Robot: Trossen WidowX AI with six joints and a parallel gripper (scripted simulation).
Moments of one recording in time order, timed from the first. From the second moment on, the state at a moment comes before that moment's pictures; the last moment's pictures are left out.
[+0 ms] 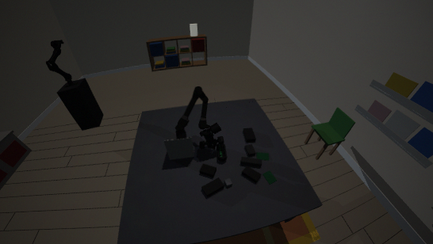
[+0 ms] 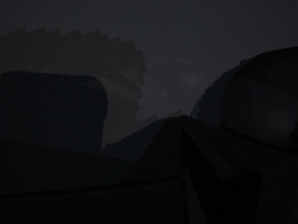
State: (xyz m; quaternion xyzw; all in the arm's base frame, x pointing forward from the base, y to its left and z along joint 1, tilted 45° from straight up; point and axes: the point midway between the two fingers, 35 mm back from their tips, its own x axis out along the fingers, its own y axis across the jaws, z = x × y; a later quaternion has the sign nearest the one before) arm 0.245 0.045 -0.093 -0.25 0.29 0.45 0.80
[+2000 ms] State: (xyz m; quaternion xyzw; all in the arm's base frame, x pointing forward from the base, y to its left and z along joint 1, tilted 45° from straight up) arm 0.280 0.035 -0.098 -0.24 0.30 0.46 0.80
